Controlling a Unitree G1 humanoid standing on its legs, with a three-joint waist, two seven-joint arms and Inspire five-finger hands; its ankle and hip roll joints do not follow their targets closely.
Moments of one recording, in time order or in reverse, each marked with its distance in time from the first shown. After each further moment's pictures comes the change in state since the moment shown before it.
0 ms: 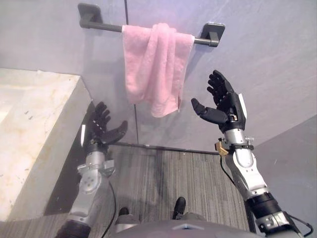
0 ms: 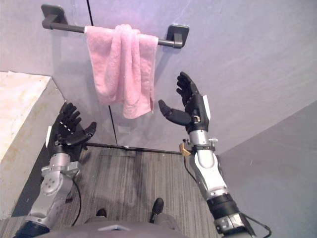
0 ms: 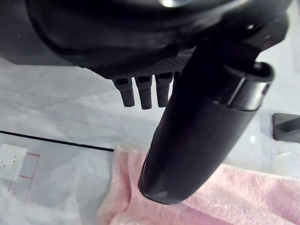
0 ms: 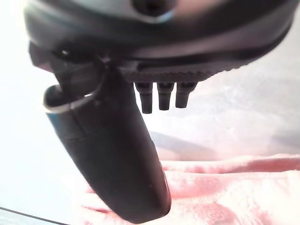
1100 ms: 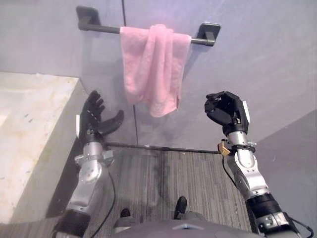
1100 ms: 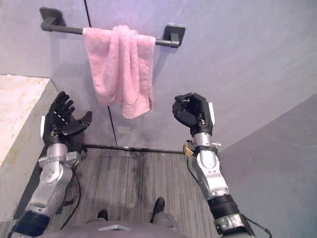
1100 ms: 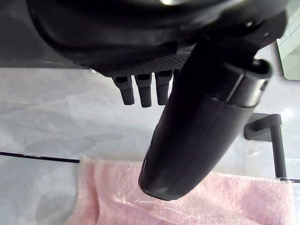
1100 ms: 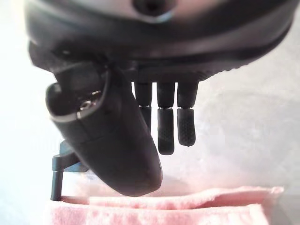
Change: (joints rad) left arm -0.104 0.019 0.049 0.000 0.037 -0.001 0.094; right arm 0.049 0.013 -0.045 0.053 -0.013 0.056 -0.046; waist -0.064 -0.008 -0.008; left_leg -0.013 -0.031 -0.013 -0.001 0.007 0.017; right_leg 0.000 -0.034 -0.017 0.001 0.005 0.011
